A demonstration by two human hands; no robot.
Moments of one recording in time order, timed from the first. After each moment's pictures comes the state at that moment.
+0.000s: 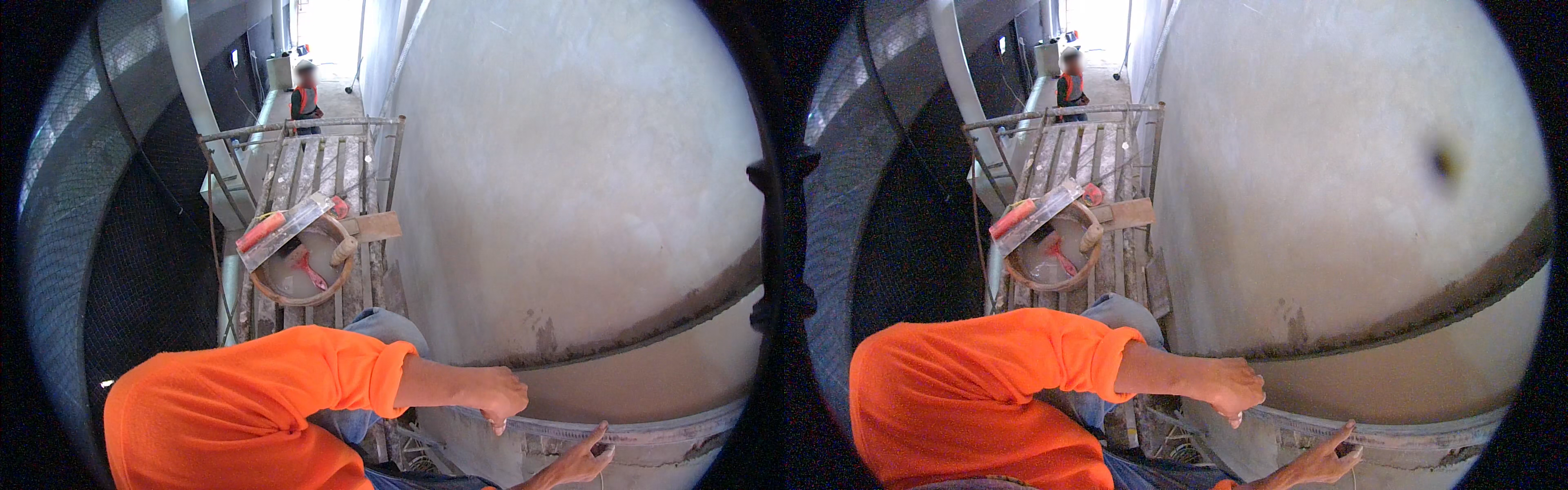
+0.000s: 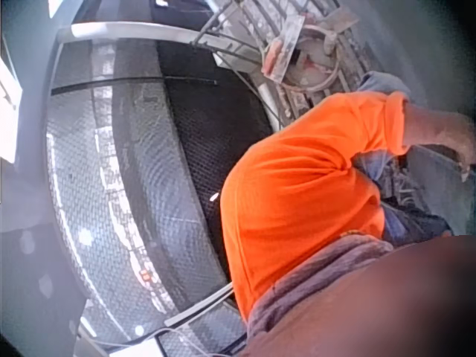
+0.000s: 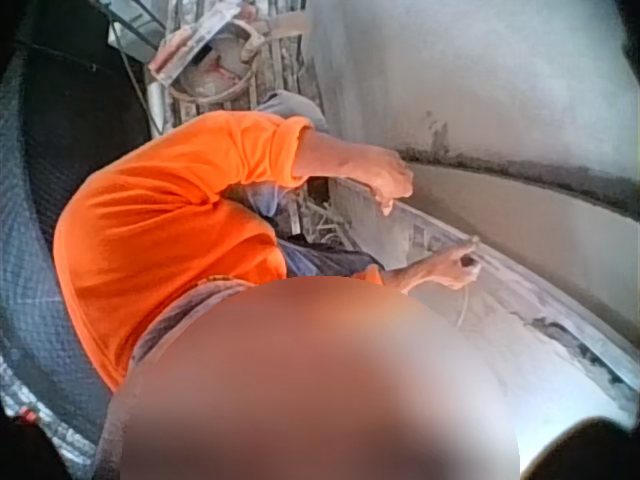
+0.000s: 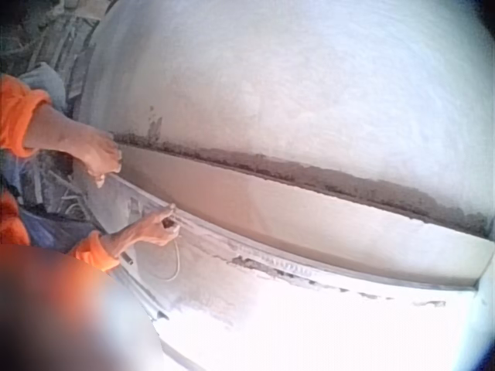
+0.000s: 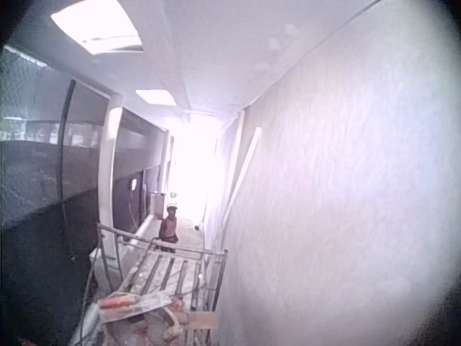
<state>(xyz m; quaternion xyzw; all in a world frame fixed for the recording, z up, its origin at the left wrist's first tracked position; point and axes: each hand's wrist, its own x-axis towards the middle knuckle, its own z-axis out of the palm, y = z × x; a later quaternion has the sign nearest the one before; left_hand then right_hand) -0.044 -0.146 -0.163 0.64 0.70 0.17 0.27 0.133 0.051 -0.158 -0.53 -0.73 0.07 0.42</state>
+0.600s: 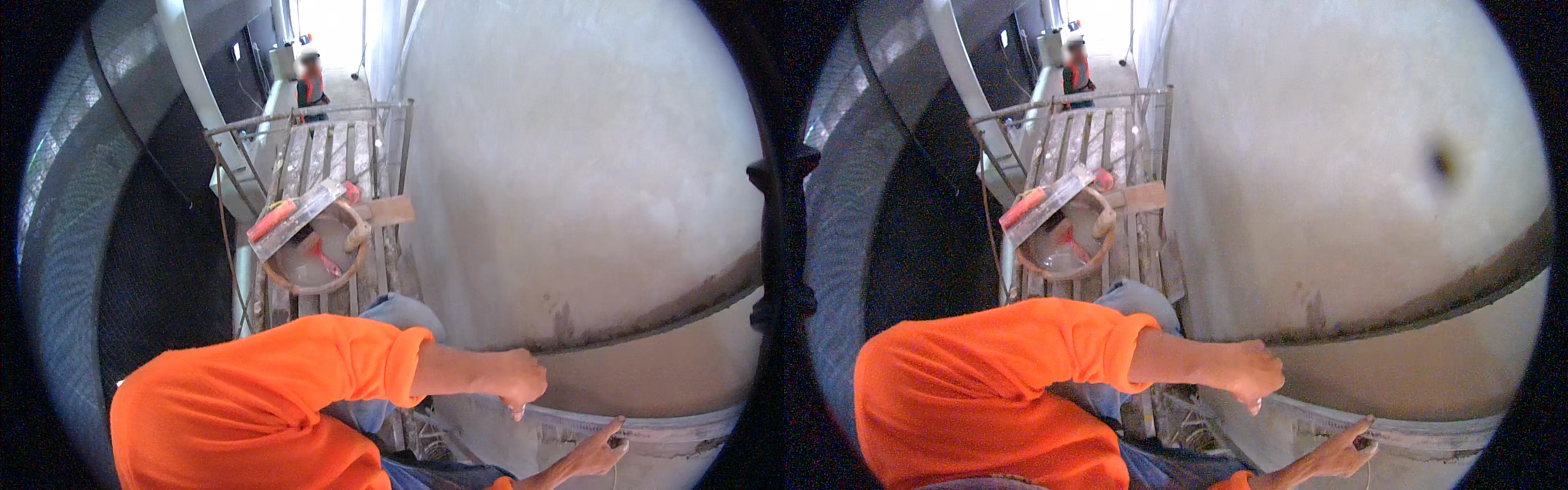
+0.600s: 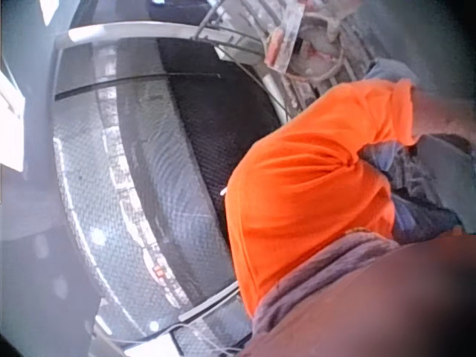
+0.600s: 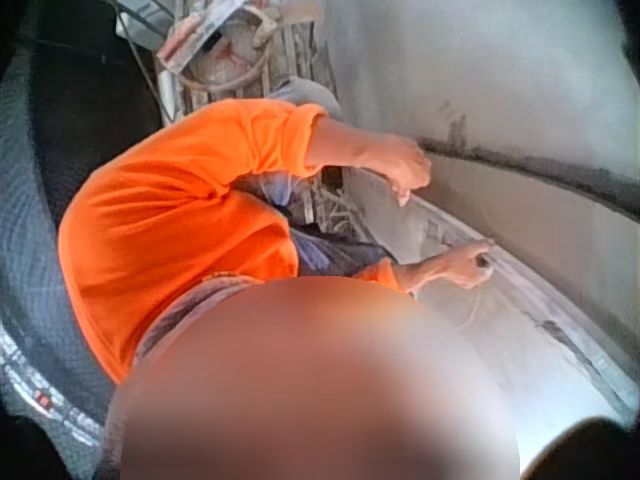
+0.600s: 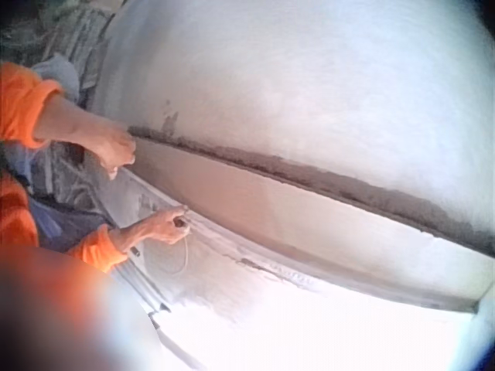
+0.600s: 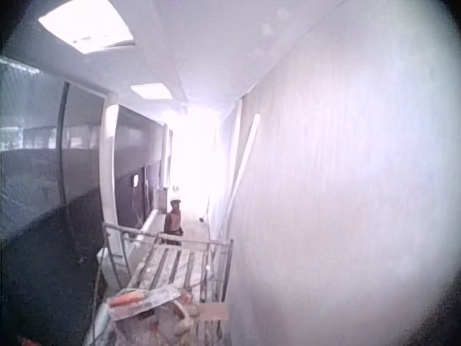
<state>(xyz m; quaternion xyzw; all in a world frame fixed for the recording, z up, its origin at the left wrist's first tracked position) -0.048 -0.152 -0.156 0.64 0.71 0.17 0.23 0.135 0.053 -0.162 -0.56 -0.70 0.03 0.45</state>
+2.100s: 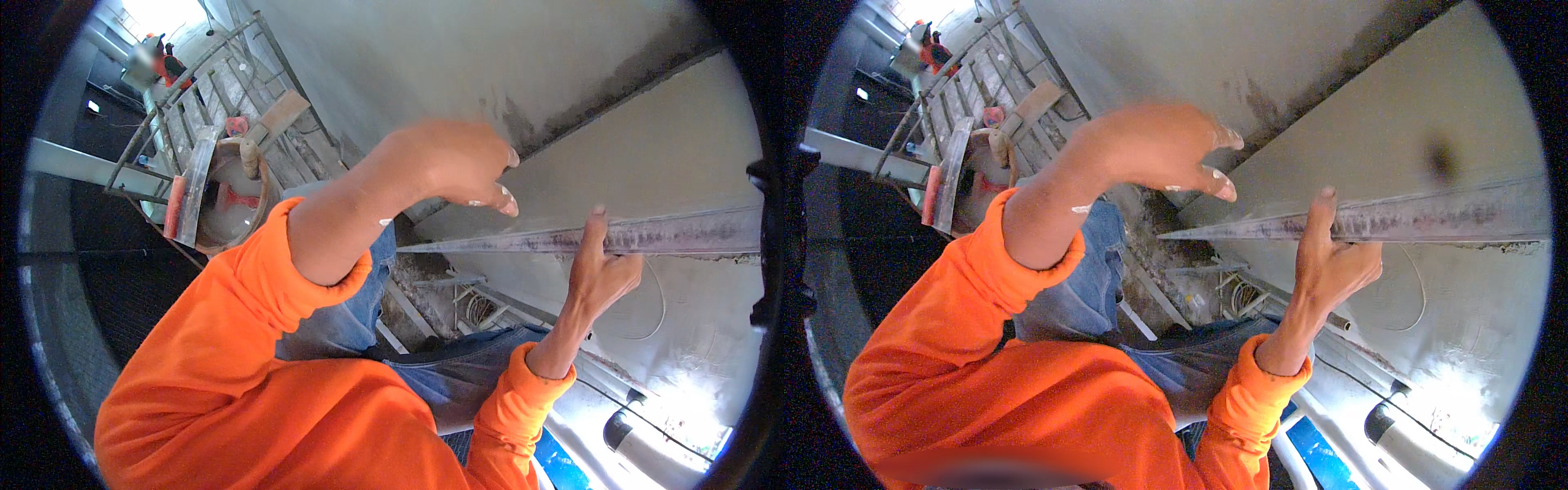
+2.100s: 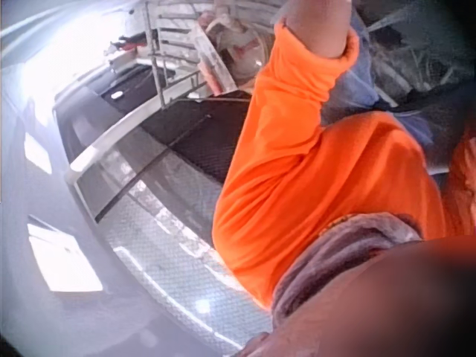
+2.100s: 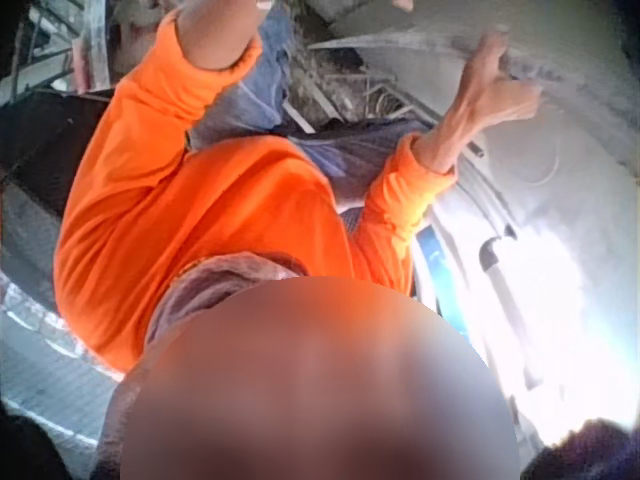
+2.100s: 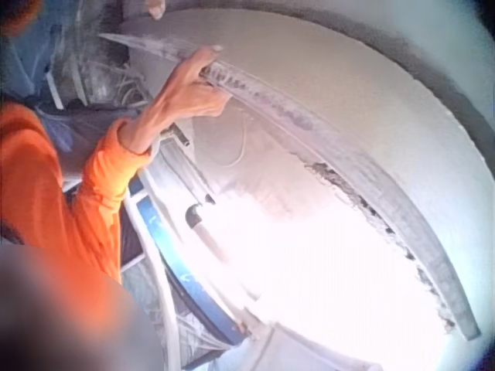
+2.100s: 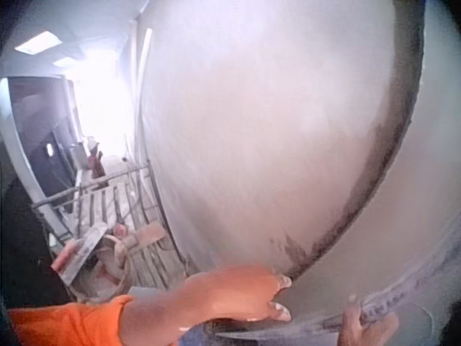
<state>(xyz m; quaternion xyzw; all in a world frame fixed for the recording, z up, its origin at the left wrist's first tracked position) -0.092 -0.165 -0.109 0.57 0.77 0.14 0.24 0.108 -0.017 -0.135 -0.37 -0.80 0.15 0.45</state>
